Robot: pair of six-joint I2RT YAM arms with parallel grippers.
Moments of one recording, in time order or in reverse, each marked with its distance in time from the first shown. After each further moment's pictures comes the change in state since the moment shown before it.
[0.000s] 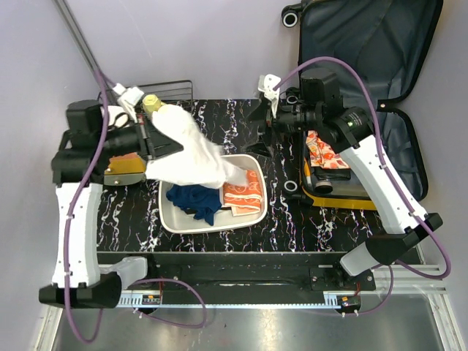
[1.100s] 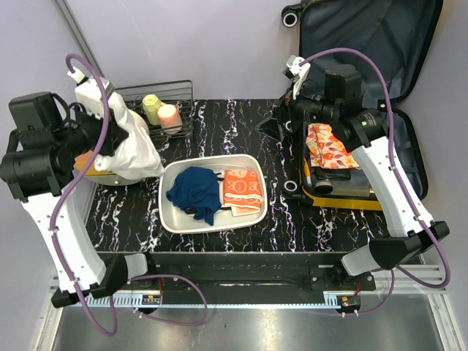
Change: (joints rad) left arm 0.267 0.134 0.603 -0.521 -0.418 0.618; right arm -0.152 -0.056 -0.095 0.147 0.132 0.330
